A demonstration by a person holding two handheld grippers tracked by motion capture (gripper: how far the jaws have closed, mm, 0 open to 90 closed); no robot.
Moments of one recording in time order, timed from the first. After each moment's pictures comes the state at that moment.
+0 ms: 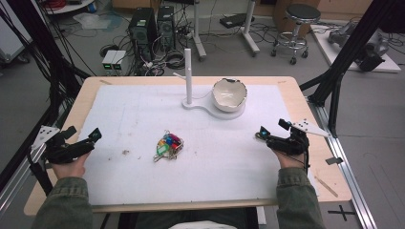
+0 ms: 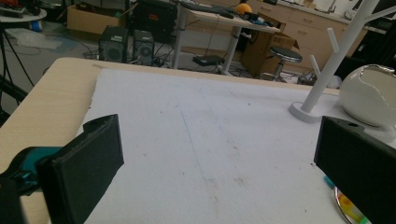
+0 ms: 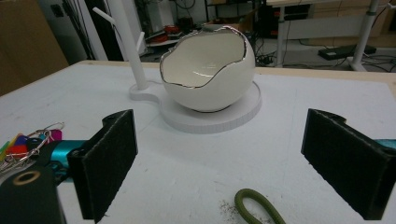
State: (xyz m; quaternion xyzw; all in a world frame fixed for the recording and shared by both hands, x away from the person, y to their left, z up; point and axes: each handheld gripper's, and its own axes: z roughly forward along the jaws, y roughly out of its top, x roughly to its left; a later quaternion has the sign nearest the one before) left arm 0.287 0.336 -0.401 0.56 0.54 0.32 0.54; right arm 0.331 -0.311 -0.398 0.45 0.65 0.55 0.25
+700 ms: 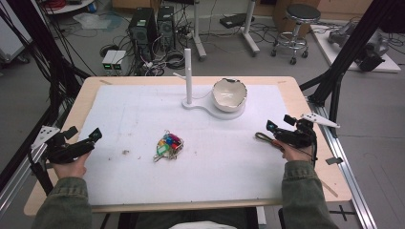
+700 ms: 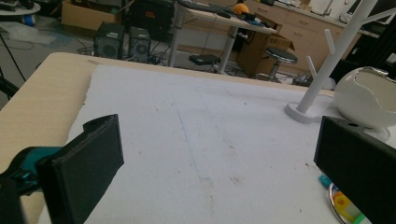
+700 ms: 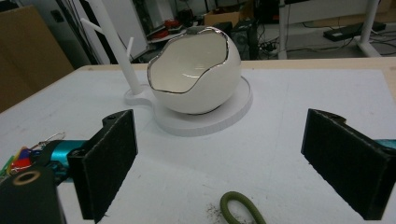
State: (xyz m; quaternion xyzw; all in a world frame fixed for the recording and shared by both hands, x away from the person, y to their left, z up) left arm 0.289 0.337 -0.403 0.55 0.54 0.31 0.55; right arm 0.350 -0.333 -0.385 0.48 0.65 0.55 0.22
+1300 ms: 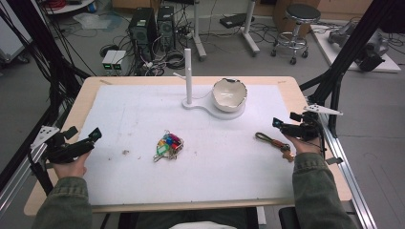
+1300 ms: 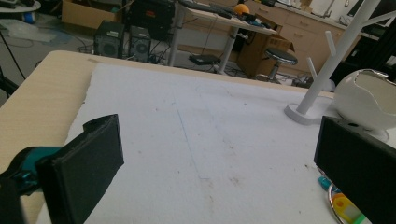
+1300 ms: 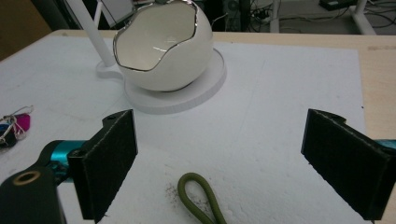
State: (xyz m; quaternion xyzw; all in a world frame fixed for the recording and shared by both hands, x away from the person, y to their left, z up) left arm 0.289 0.337 -0.403 0.55 0.55 0.31 0.55; right arm 0.373 -0.356 -0.378 0.49 0.69 0.49 0.20
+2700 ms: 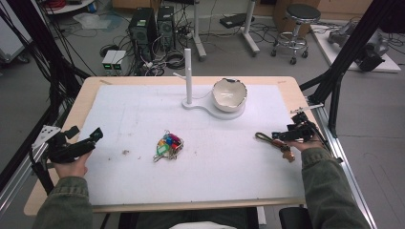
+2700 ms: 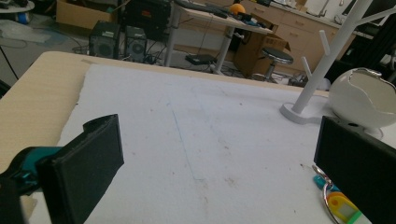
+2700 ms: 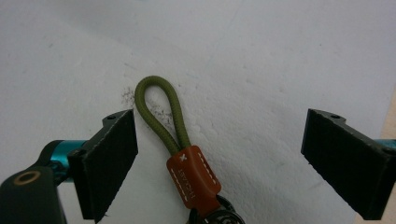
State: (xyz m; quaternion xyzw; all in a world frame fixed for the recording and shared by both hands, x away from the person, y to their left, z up) left arm 0.290 0.335 -0.402 0.55 0.54 0.30 0.56; right arm 0.406 -0.366 -0.408 0.49 0.81 0.31 0.10
